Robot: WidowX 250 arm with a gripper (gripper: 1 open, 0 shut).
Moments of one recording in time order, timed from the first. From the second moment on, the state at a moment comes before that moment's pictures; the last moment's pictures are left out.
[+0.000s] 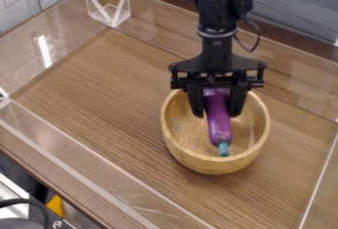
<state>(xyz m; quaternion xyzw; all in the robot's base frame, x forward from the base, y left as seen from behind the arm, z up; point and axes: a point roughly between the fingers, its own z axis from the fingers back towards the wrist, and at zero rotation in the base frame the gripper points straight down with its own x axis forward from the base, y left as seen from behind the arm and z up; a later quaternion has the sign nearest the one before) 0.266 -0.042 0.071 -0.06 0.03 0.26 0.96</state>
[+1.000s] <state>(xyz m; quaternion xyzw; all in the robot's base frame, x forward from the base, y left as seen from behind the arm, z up) 0.240 0.063 0.115 -0.10 -0.03 0.31 0.95</state>
